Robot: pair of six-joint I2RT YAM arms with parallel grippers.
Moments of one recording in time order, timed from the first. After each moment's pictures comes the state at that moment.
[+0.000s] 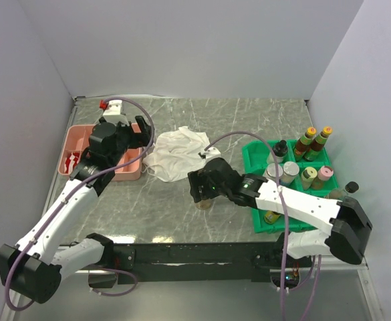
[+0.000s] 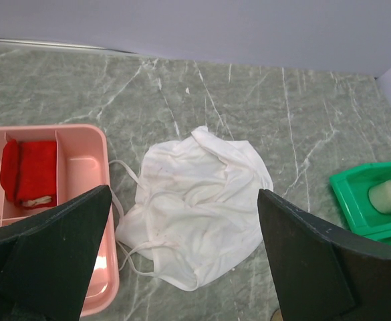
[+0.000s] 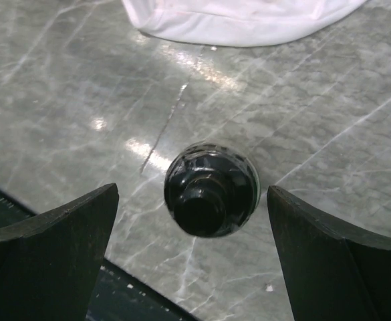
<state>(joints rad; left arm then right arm) -0.38 1.03 0.95 -0.11 -0.13 -0.31 0.95 1.26 0.89 -0.38 0.20 0.46</state>
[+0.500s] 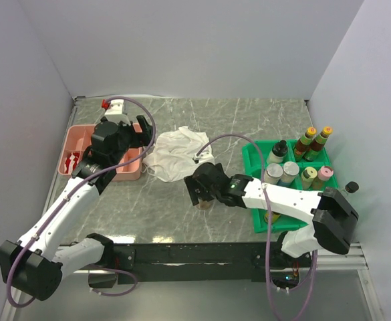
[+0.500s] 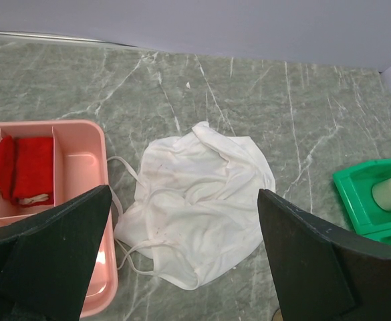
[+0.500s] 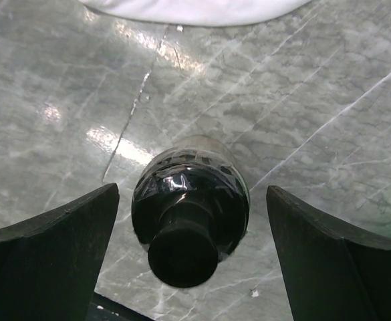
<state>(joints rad) -0.38 1.05 0.95 -0.09 -0.12 -0.31 1.00 1.40 0.91 -0.40 0.32 0.46</state>
